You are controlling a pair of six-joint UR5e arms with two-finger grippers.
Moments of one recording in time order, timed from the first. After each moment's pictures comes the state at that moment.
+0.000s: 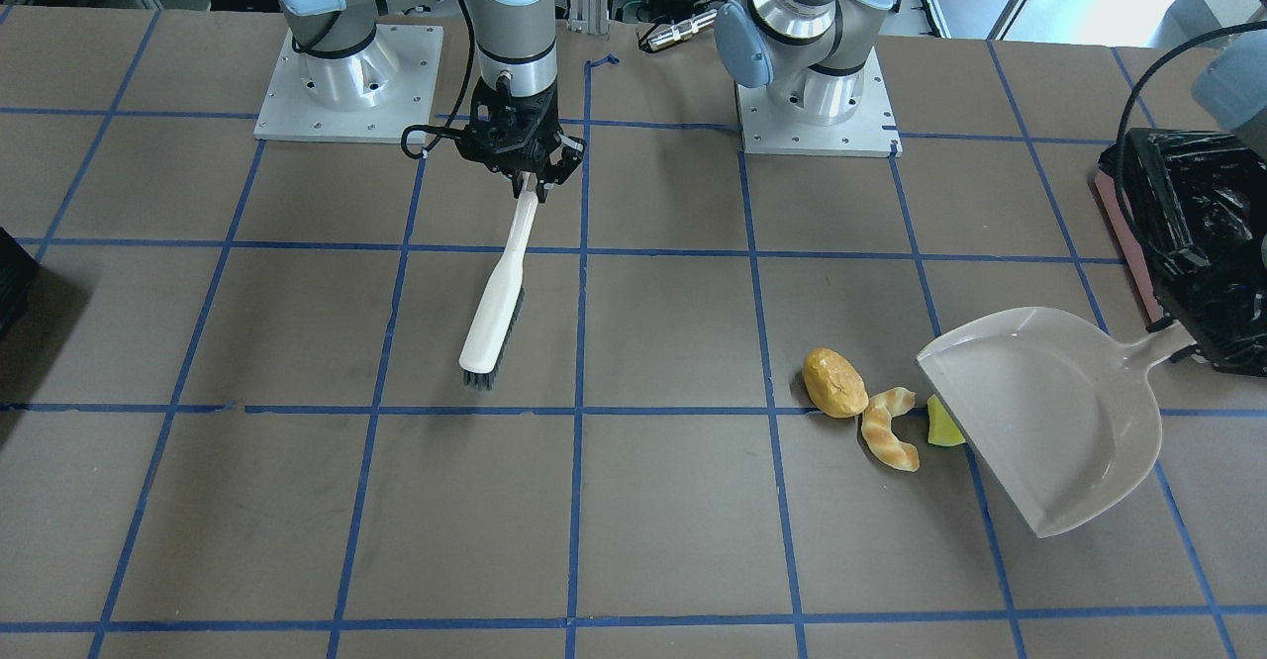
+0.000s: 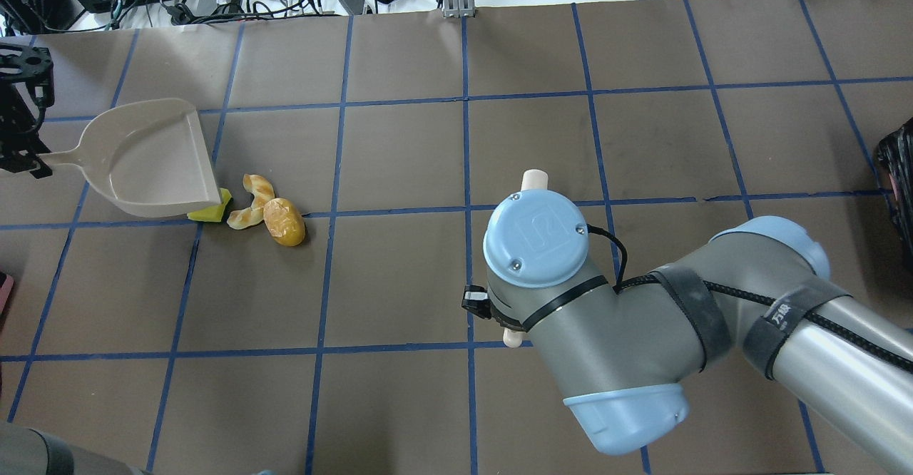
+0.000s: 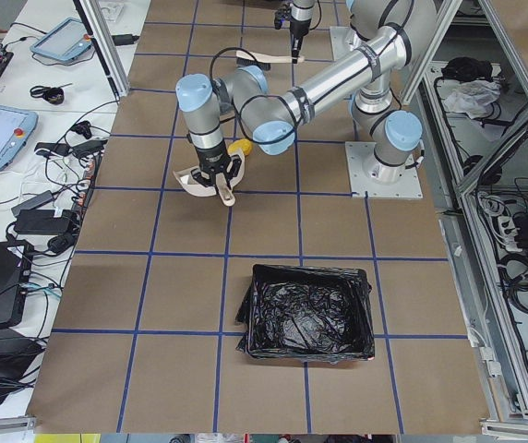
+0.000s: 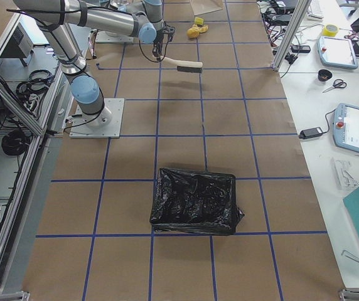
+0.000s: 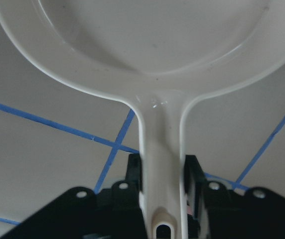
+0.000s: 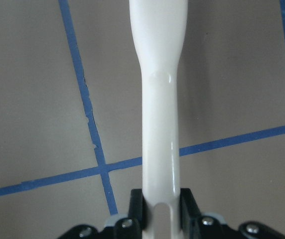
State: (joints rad) left arm -1.00 -1.87 -1.56 -1.27 1.76 1.82; right arm 2.06 -1.61 2.12 -2.11 -1.59 0.76
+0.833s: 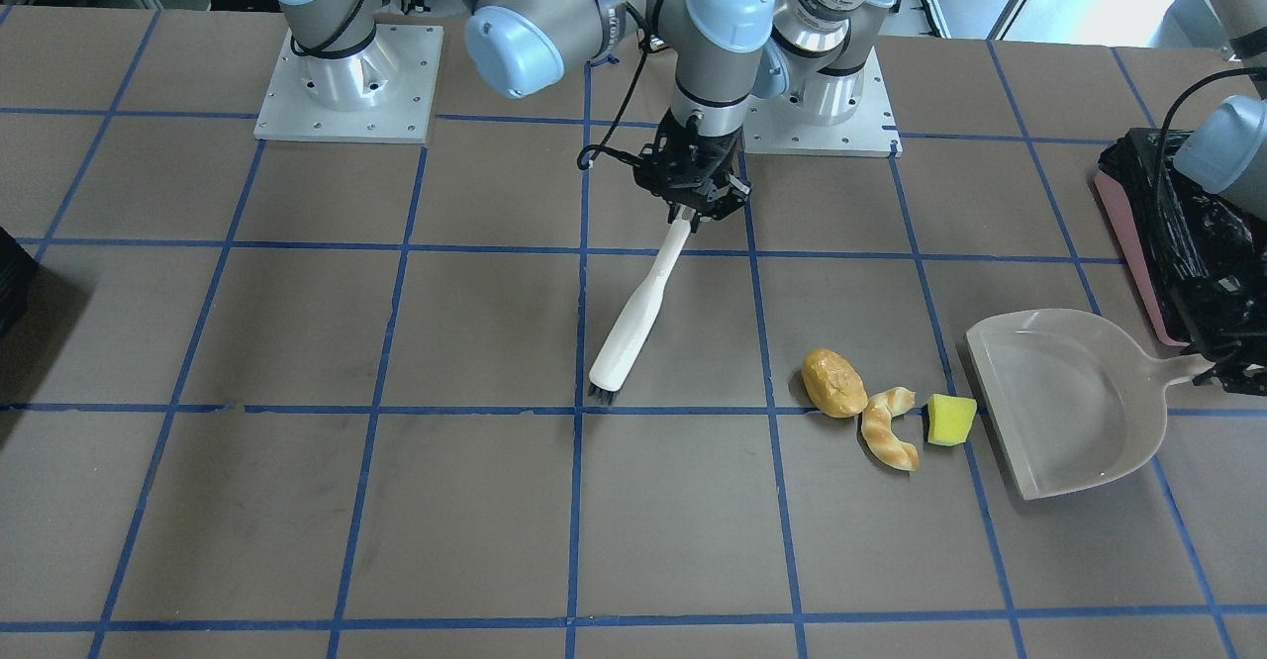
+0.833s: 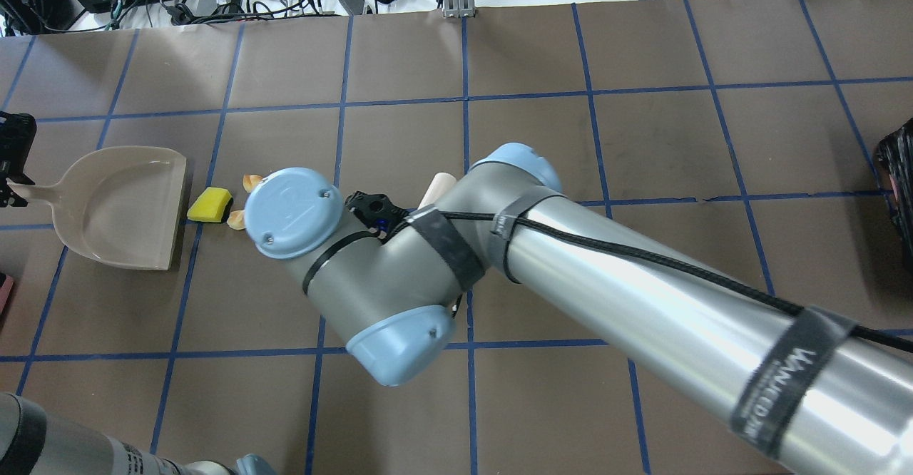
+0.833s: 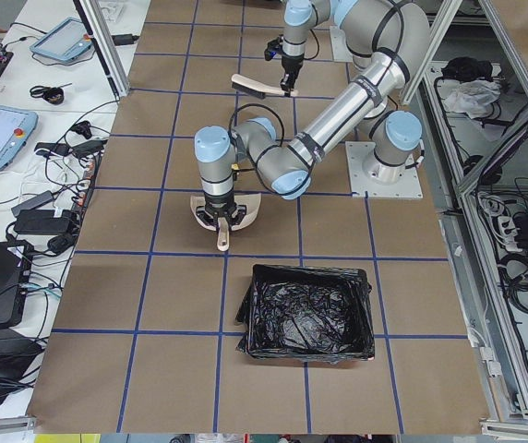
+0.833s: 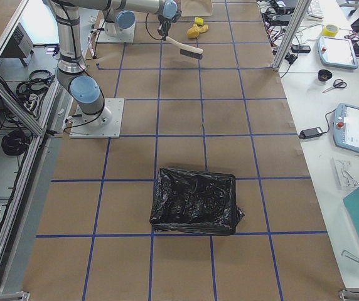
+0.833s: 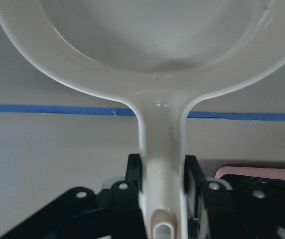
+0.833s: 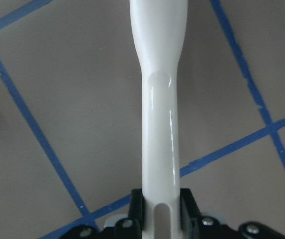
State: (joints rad) left arm -0.90 -1.96 -1.67 -0.98 1.75 2.21; right arm 2.35 -1.18 1.63 -2.03 -1.59 1.26
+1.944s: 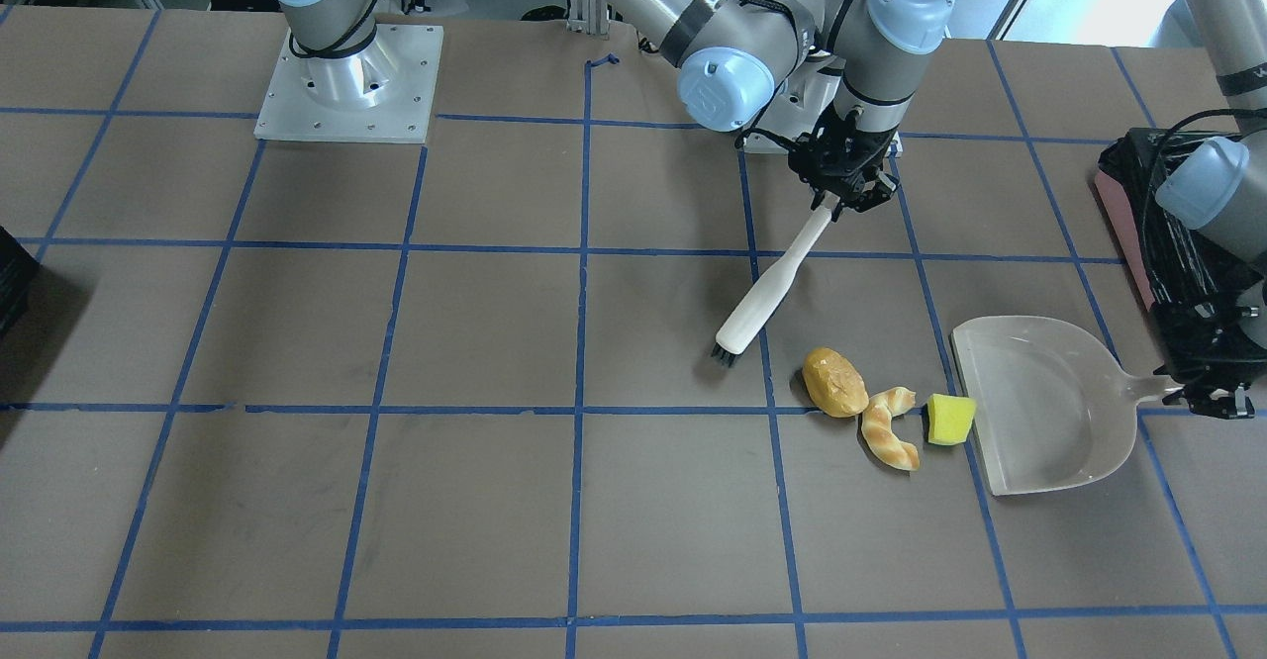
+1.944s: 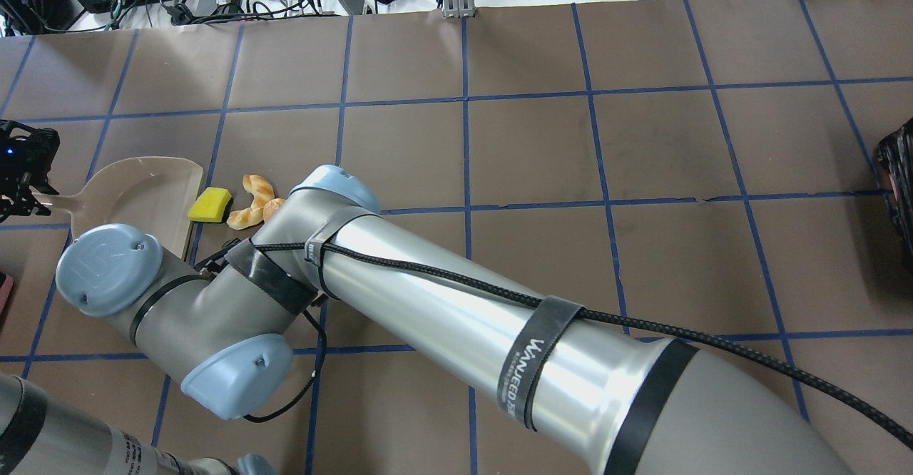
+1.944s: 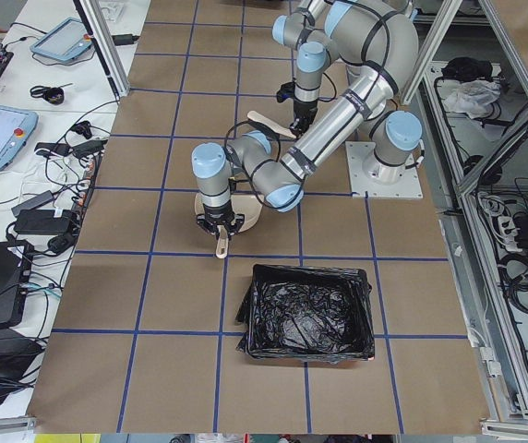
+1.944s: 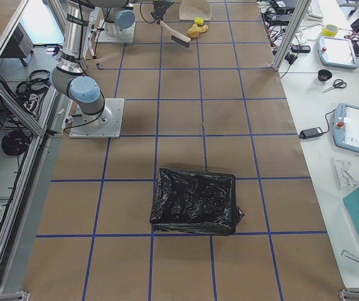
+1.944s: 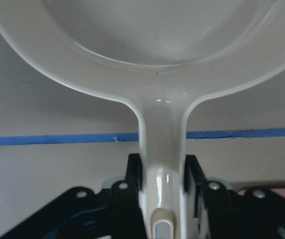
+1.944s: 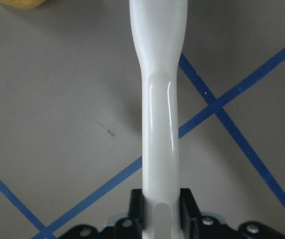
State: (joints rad) left arm -0.91 -2.02 -1.67 -0.95 1.74 2.26; right arm 2.53 -0.89 1.25 -1.96 -1.52 1.62
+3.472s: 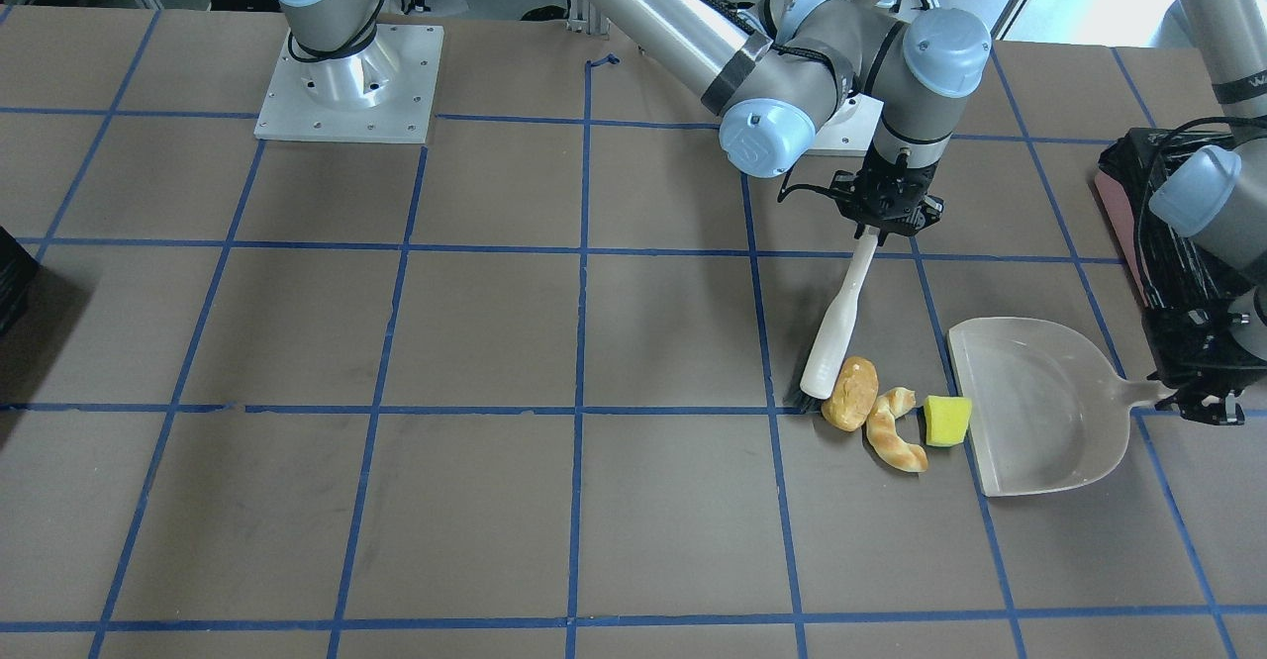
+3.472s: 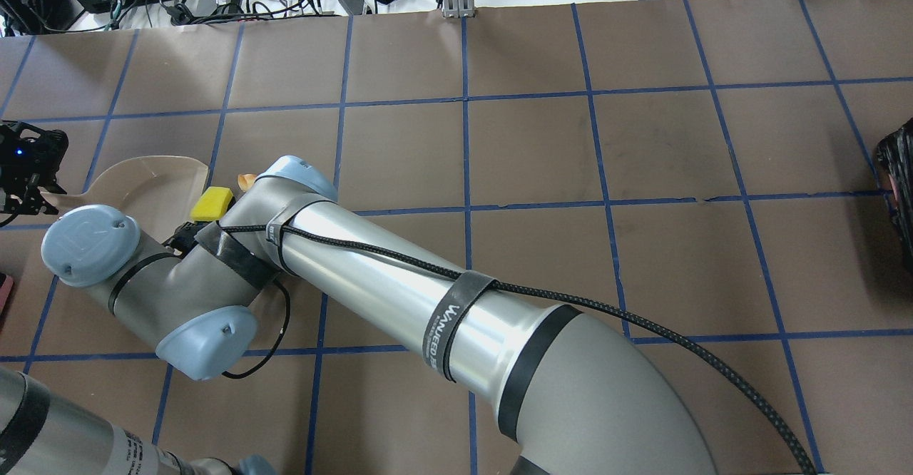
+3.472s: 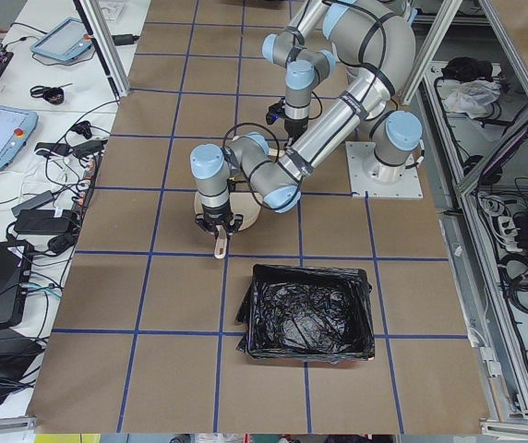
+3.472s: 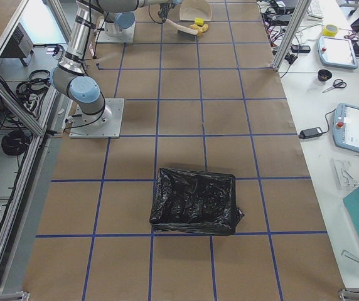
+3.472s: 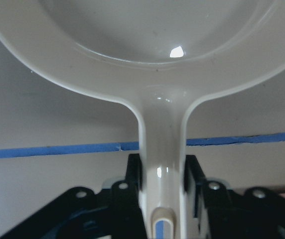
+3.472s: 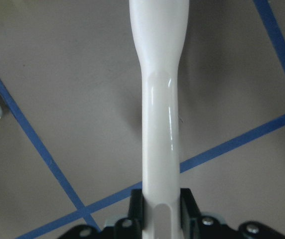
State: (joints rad) left arm -0.92 -2.03 -1.67 -0.94 1.73 2.27; right arm 2.53 -0.76 1.08 -1.99 -1.47 1.36
